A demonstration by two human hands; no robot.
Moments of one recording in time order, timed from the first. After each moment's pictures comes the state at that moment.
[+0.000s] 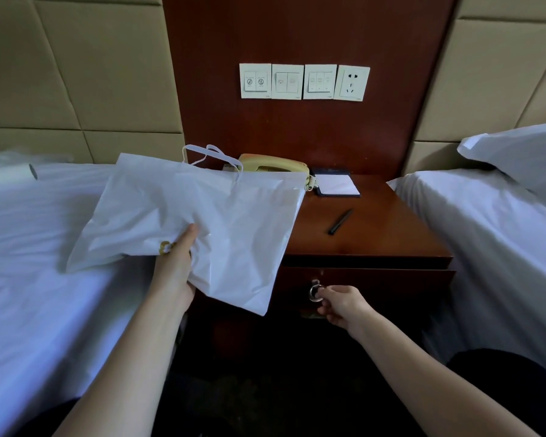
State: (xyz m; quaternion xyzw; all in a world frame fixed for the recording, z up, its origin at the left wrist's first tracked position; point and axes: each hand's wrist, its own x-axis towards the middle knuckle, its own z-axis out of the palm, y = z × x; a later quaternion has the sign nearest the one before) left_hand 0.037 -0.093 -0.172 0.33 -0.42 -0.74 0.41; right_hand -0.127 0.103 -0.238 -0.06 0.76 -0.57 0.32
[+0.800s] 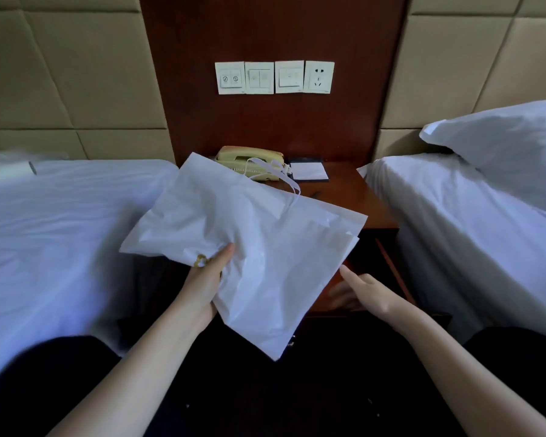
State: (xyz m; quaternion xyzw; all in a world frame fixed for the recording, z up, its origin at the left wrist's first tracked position) left_hand 0.062 0.051 -0.162 0.29 -0.49 -0.77 0.31; right_hand -0.104 0.244 -0.189 -0.24 0.83 -0.42 0.29
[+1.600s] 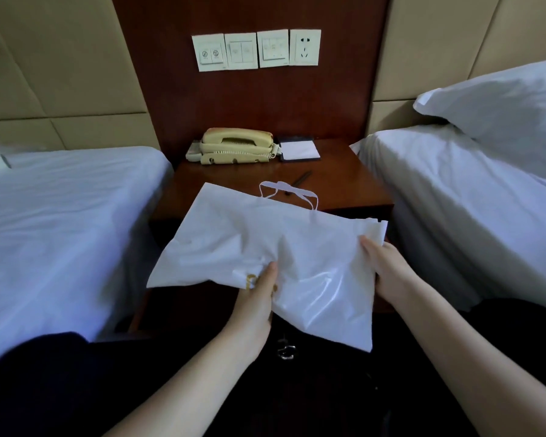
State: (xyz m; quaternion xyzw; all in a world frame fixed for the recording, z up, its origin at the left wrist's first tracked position) left_hand 0.038 0.134 -0.188 0.30 -0.43 -0.82 0.25; right_hand -0.127 0.245 -0.201 -0.03 0.66 -0.71 0.23
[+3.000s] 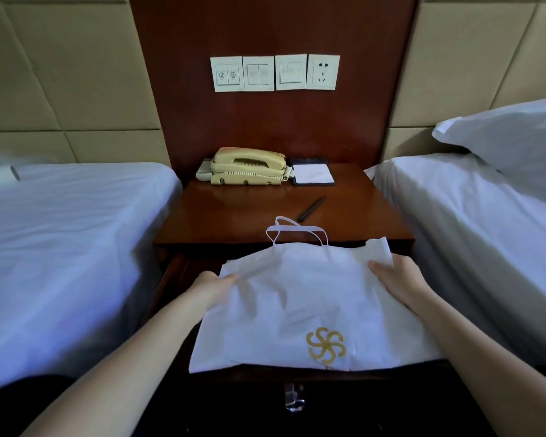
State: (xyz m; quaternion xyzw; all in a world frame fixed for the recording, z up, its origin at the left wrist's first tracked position) left_hand 0.002 -0.019 -0.208 0.49 -0.72 -0.49 0.07; right_hand -0.202 0.229 -0.208 -0.15 0.89 -0.42 0.10
